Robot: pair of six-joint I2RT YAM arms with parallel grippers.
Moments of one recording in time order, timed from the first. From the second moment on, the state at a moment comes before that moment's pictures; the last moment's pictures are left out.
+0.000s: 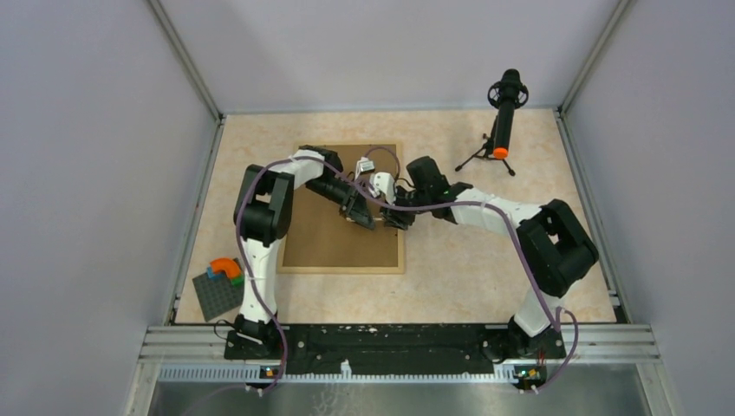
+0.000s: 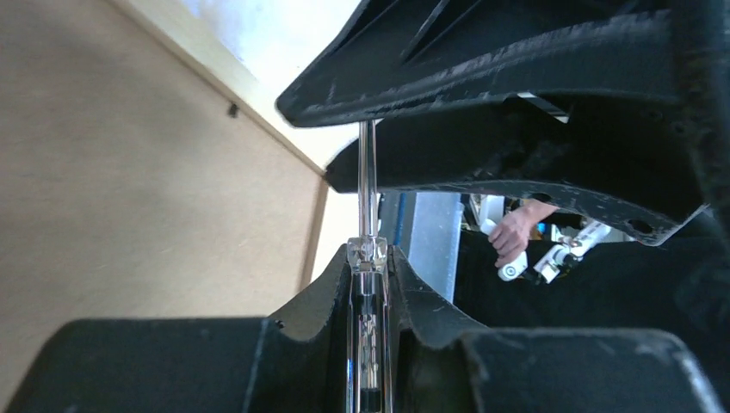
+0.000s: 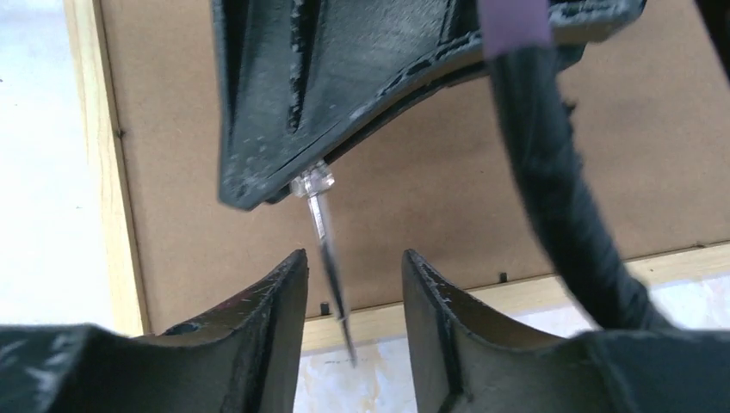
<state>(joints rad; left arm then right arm) -0.30 2.23 1.61 -1.16 1.28 0.51 0.65 1.72 1.09 -0.14 -0.52 -0.56</state>
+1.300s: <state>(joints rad) -0.25 1.84 1.04 -0.11 1.29 -0.44 0.73 1.70 1.05 -0.09 -0.57 -0.29</state>
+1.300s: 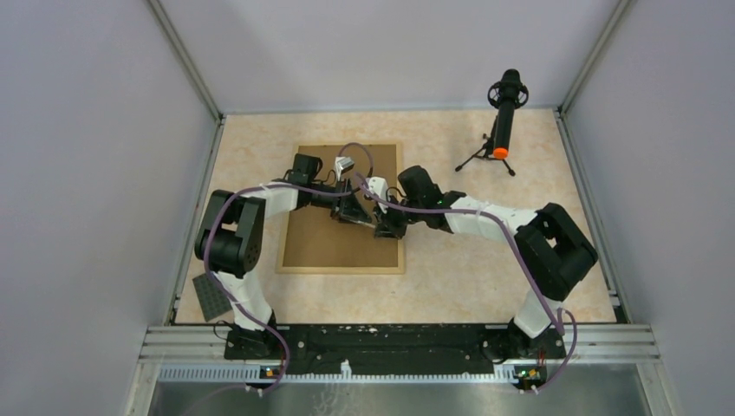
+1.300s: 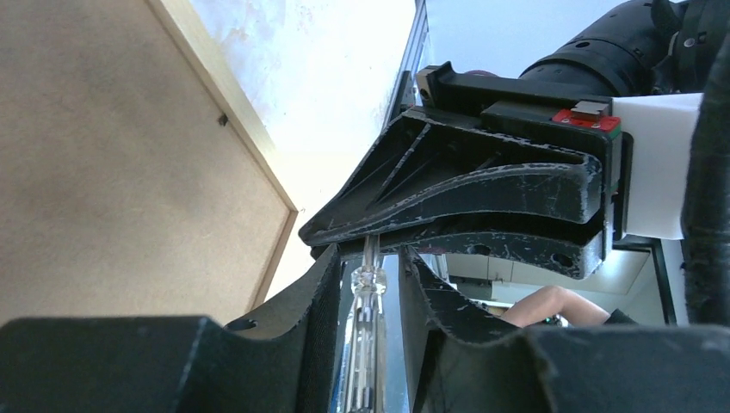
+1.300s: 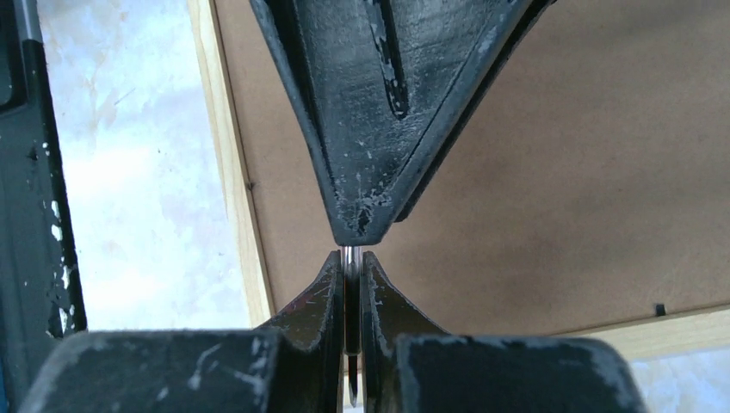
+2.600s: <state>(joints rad) -0.24 1.87 0.98 -0.16 1.23 -0.29 0.42 1.56 0.92 -0.21 -0.62 -0.08</state>
